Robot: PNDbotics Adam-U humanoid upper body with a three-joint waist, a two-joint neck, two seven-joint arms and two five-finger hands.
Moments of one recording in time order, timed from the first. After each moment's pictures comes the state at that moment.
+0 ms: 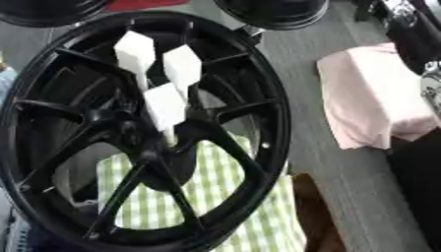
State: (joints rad) left arm -0.79 1.10 -0.14 -1.89 0.13 0.49 -0.41; right arm -0.13 -0.73 -0.23 -1.99 -0.31 0.00 0.02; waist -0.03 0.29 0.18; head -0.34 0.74
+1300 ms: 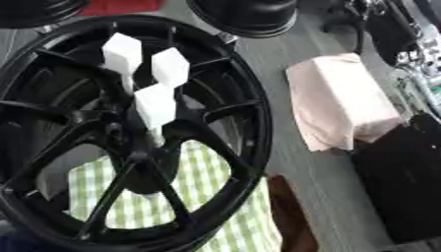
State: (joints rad) left arm -0.27 1.04 0.05 -1.74 0.22 0.33 -0.03; right arm -0.09 -0.71 -0.28 -1.99 -0.30 0.01 -0.05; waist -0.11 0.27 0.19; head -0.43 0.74
